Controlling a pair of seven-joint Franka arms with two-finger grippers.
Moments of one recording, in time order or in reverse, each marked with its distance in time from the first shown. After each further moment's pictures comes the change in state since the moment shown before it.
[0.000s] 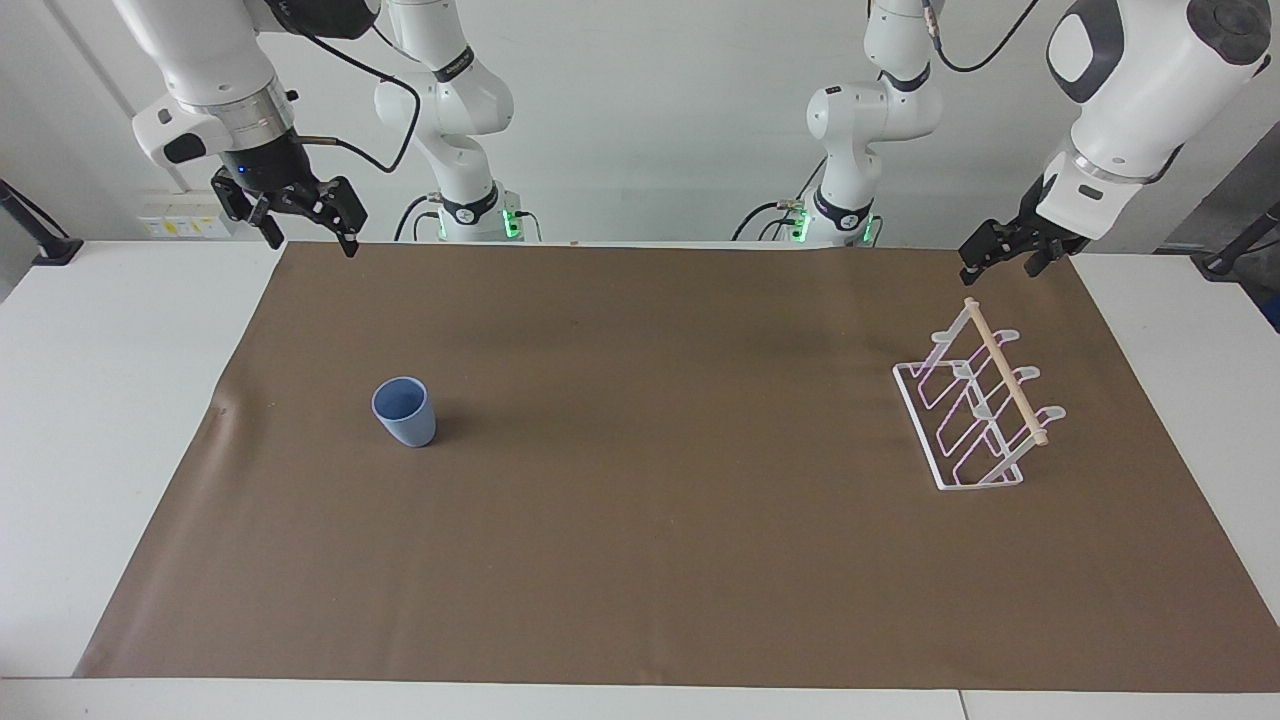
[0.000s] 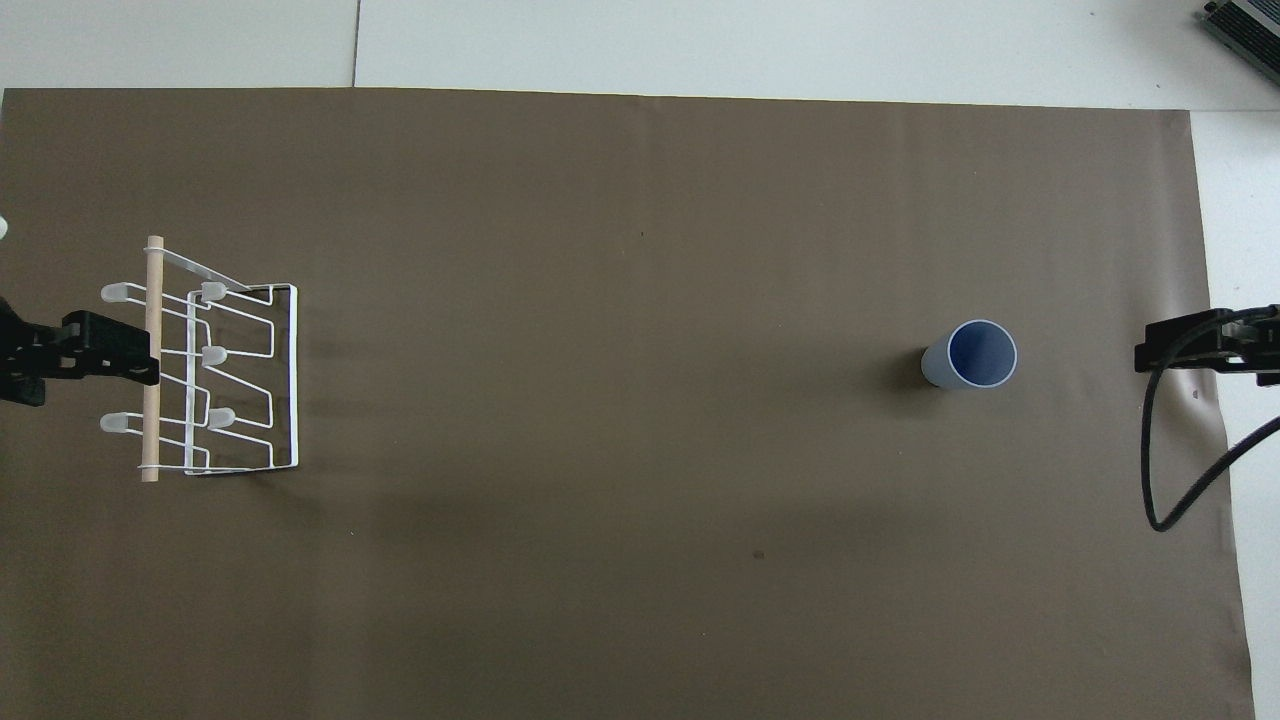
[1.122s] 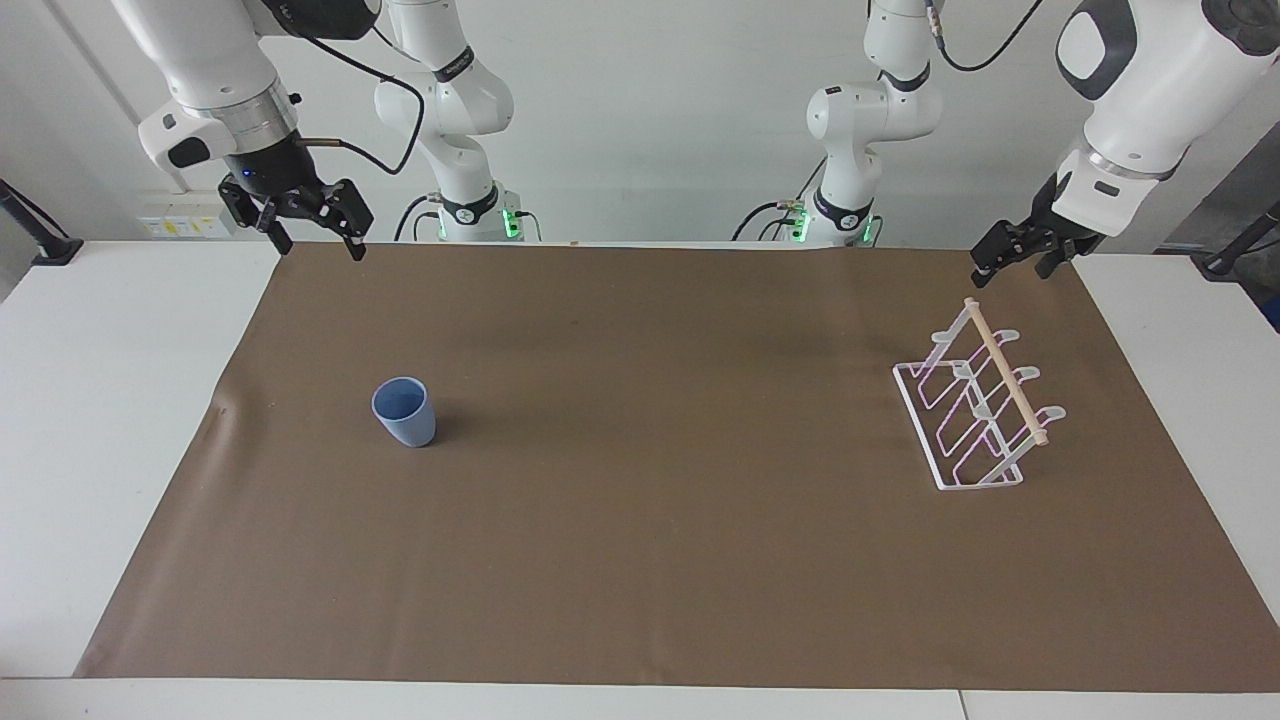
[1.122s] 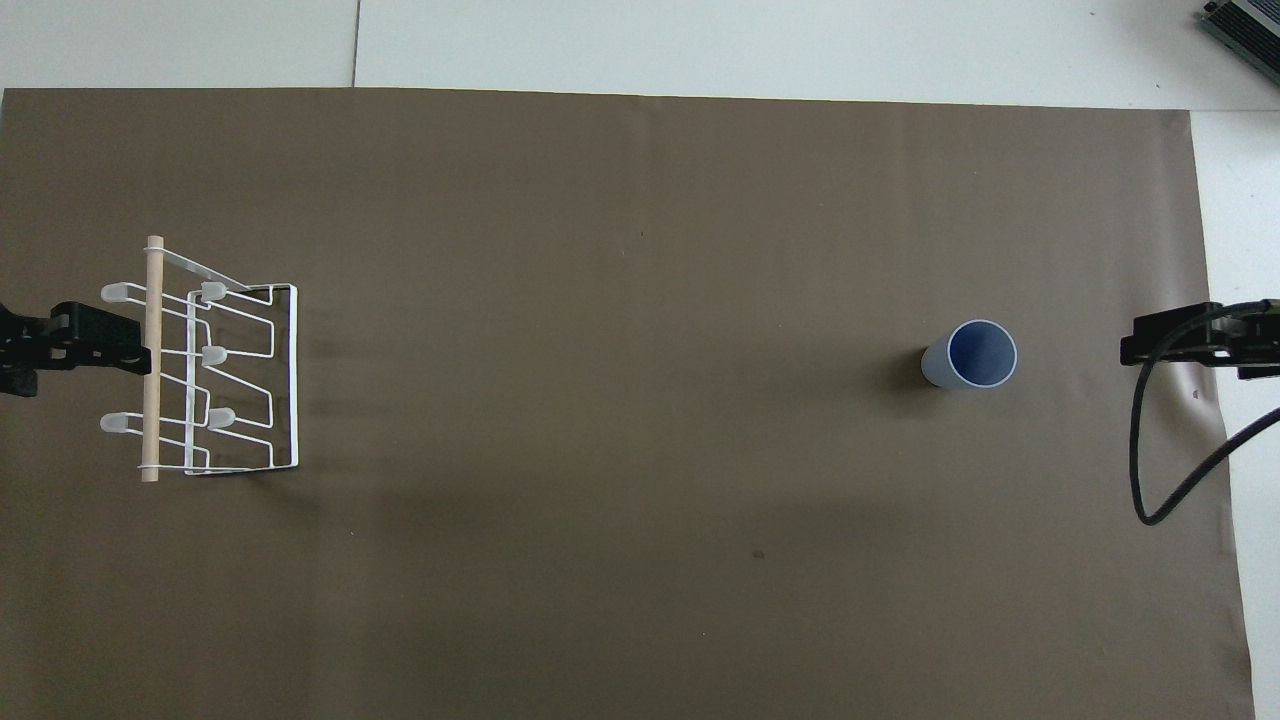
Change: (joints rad) left arm 0.001 0.000 0.008 0.001 0.000 0.028 0.000; right arm -0.002 -0.002 -0.002 -0.018 0.038 0.026 0.000
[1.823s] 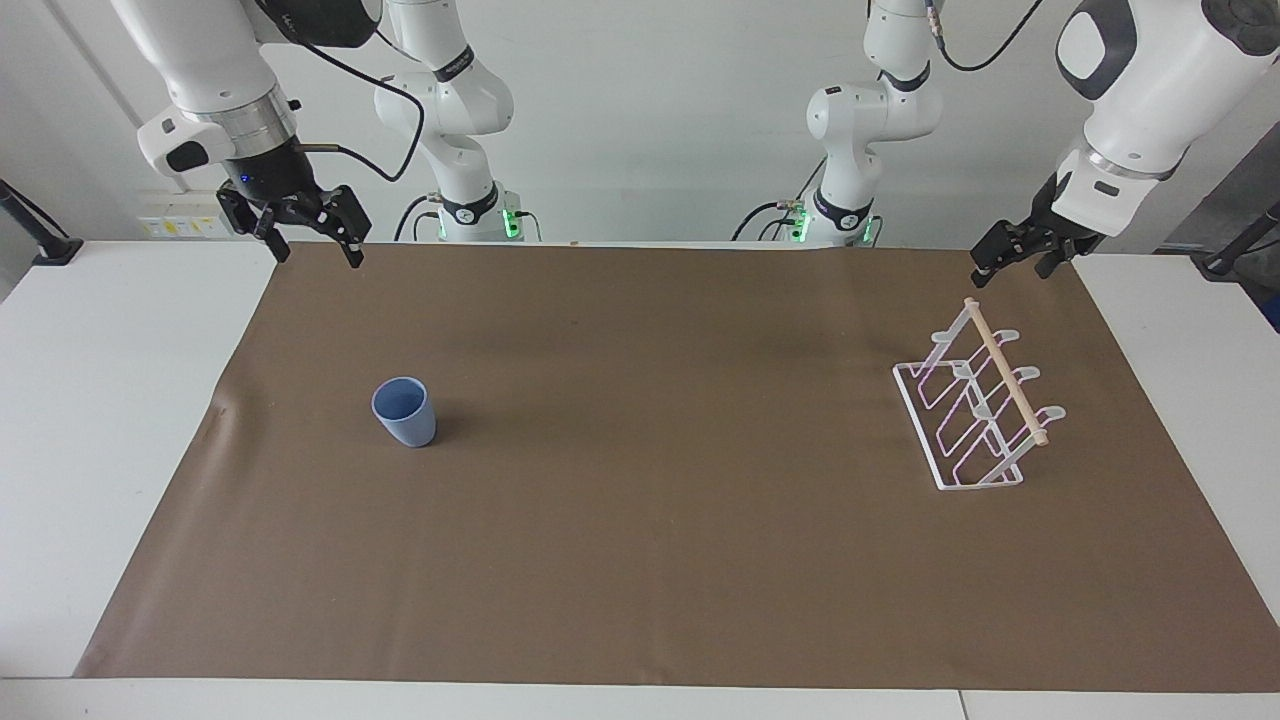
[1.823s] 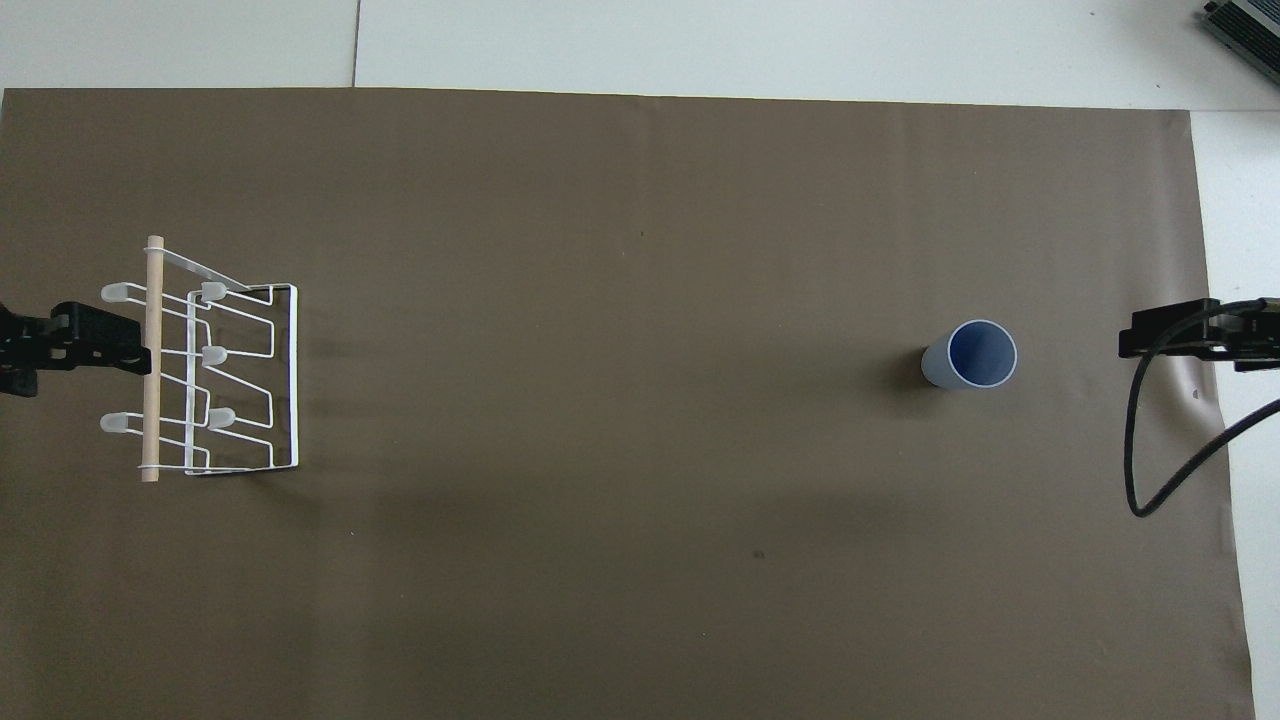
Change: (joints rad) left arm 0.000 0.000 0.000 0.000 0.000 0.000 0.000; right arm -0.020 0.026 -0.003 -0.194 0.000 0.309 -0.193
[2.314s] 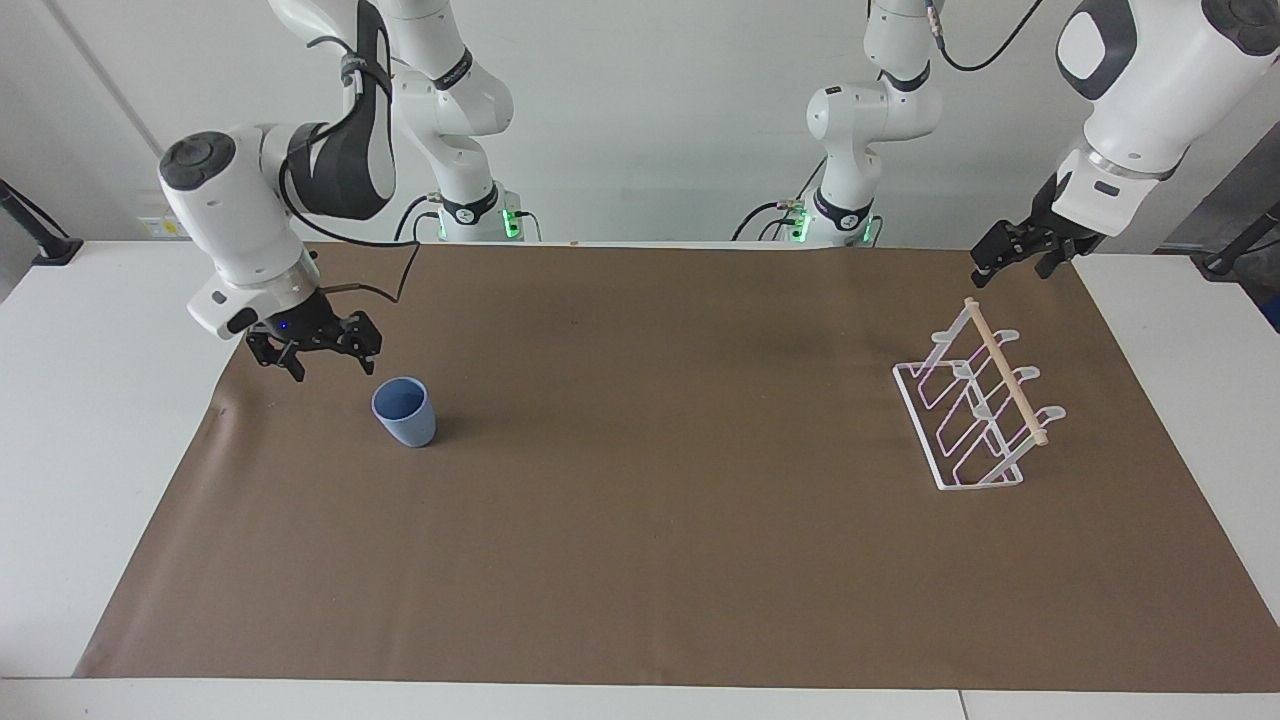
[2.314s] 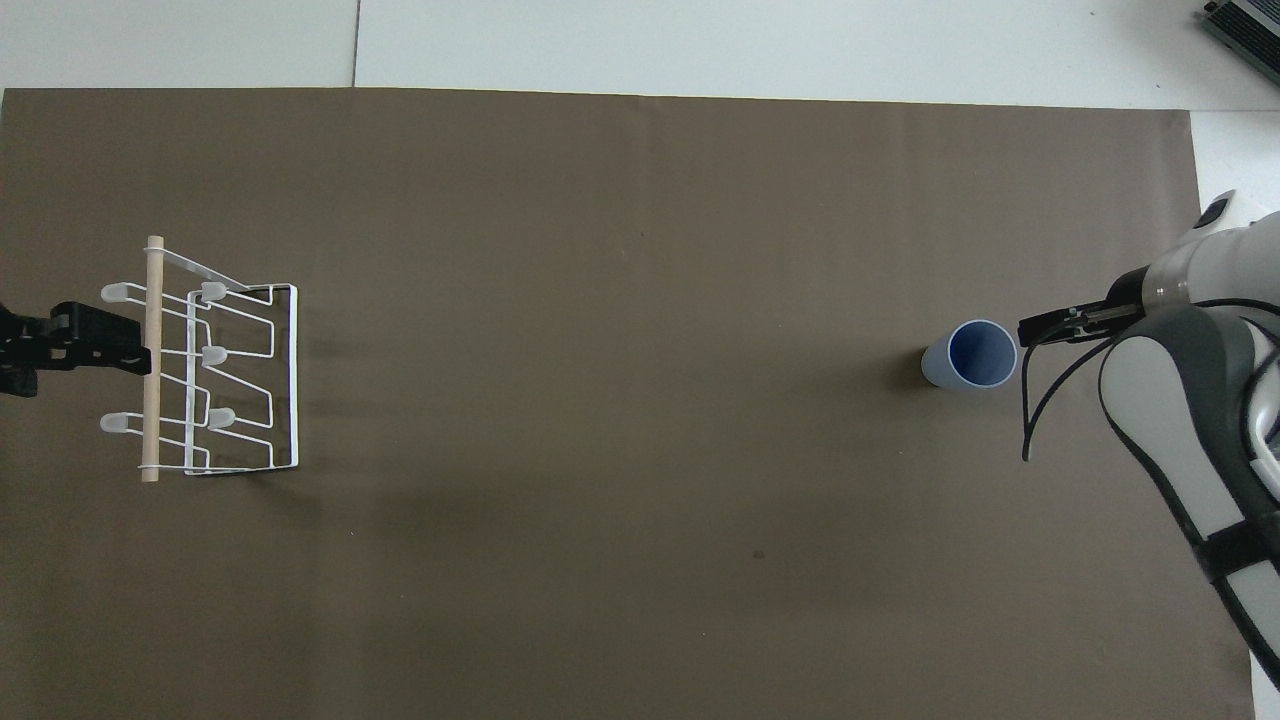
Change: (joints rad) left arm 0.000 0.000 0.000 0.000 0.000 0.000 0.000; right arm -0.030 0.196 0.001 -0.084 0.000 0.218 -0.133
